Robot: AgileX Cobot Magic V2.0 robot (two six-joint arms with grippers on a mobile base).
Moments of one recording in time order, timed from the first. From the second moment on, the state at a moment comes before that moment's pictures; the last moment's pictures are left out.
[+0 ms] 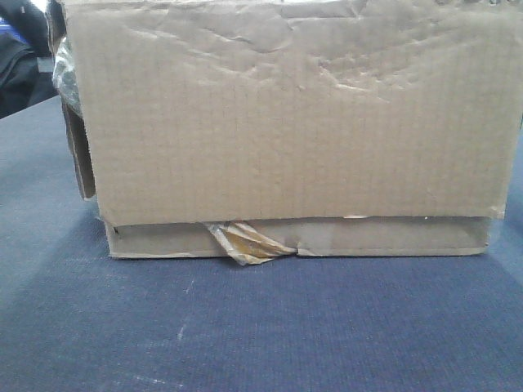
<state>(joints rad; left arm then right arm) -0.29 1.82 -1.80 0.01 1.23 -0.16 0.23 1.64 -1.51 0.11 0.95 -0.08</state>
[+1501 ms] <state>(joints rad) -0.30 1.50 -2.05 0.01 1.25 -0.24 0.24 1.34 -1.76 0.19 1.02 -0.08</state>
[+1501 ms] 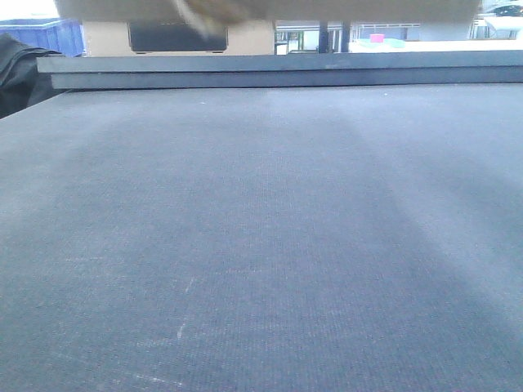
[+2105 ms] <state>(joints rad) -0.30 1.50 -2.07 0.01 1.27 -0.24 0.24 1.34 -1.77 0.20 1.02 -0.08</state>
